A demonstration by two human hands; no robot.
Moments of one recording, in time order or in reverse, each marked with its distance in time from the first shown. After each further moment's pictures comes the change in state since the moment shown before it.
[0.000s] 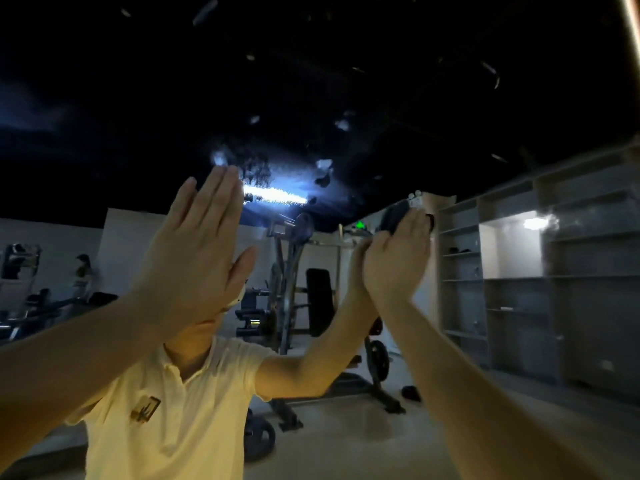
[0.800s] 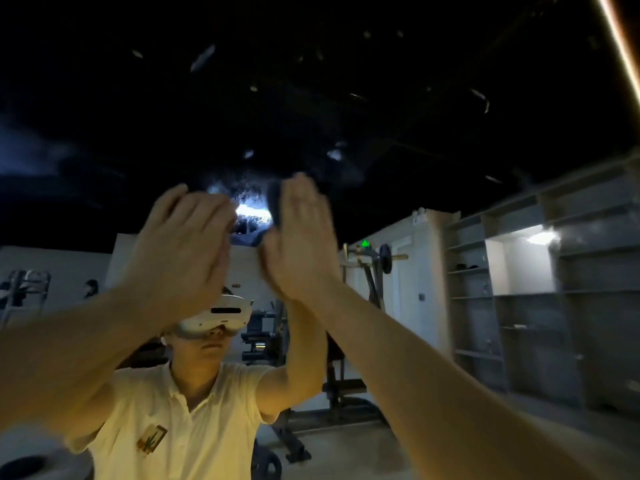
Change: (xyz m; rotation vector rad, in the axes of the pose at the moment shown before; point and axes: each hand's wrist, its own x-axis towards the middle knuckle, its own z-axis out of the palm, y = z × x) left_hand 0.028 -0.018 -0.021 -0.021 0.006 0.003; right_hand -0.006 -0.107 0.004 0.010 -0.110 -0.653
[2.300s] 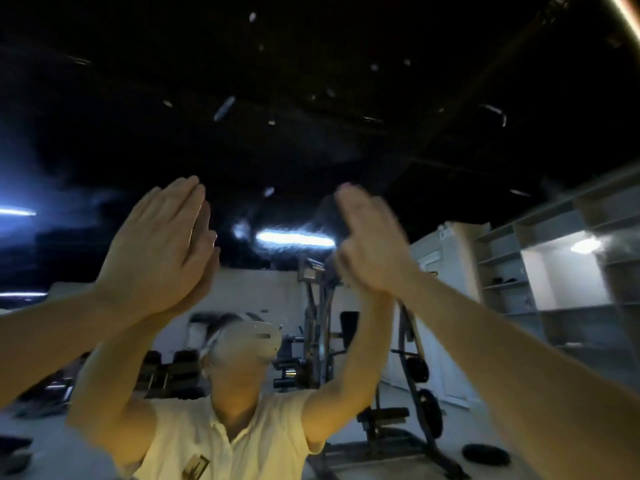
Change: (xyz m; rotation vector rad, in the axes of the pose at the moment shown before) left_hand 0.018 -0.075 -0.007 -0.003 -0.023 -0.123; right_hand 0.037 0.079 -0.022 0.009 0.007 -0.053
